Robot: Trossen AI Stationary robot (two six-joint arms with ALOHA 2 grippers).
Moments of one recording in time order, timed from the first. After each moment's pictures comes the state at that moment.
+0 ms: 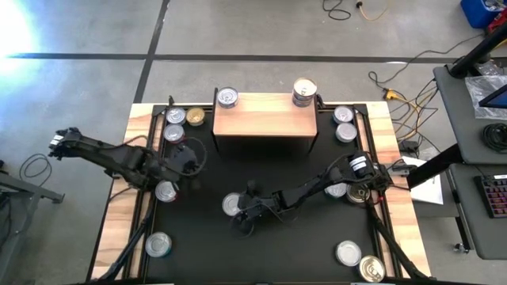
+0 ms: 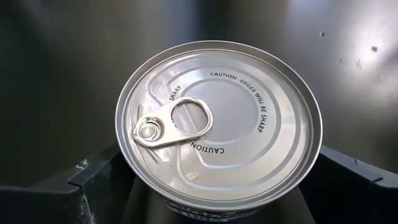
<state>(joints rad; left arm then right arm) -0.27 0.86 0.77 -0.65 -0.45 -0.58 0.27 2.19 1.37 0.13 0.32 0.29</state>
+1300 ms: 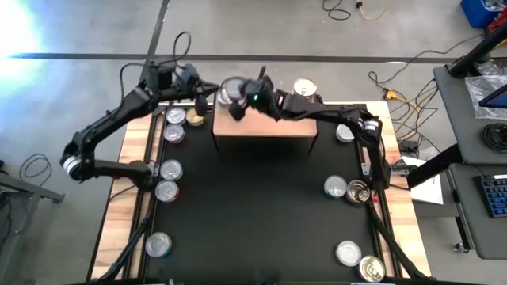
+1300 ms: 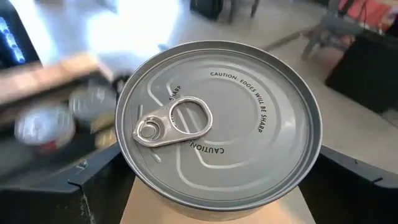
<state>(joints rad) 0.85 1.23 1.16 -0.25 0.43 0.13 -0.37 2.05 1.85 -0.19 0.39 0.04</state>
